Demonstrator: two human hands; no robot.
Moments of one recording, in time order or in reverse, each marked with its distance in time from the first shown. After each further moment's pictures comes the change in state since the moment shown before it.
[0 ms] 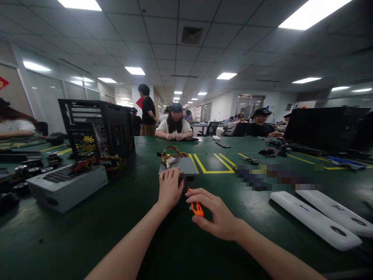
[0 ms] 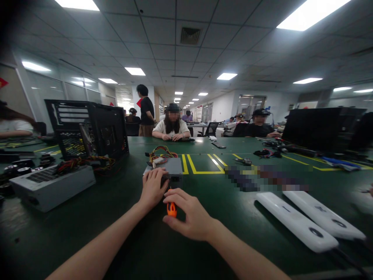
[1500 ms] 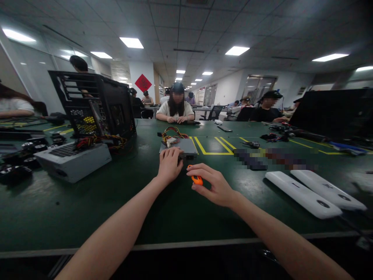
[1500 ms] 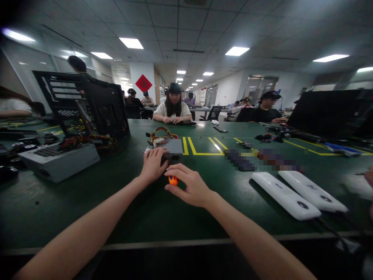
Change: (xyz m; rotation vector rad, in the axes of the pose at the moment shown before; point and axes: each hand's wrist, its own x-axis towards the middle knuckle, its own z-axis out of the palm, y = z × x) left_hand -0.004 -0.003 -0.004 0.051 -0.047 0.058; right_hand -0.005 0.006 0.001 -0.028 0.036 -0.036
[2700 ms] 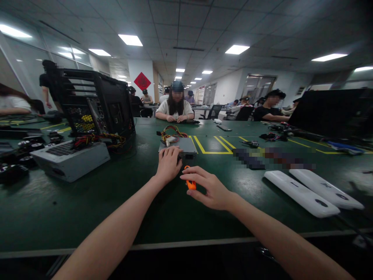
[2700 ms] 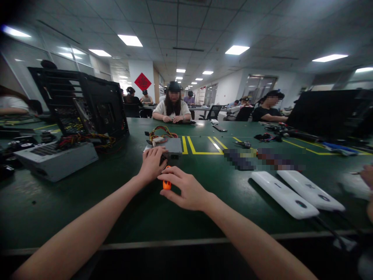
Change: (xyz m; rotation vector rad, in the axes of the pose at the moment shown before) left_hand 0.001 -0.001 0.000 -0.002 -0.035 0.007; right_hand 0.001 -0.007 0.005 -0.015 -0.089 -0.043
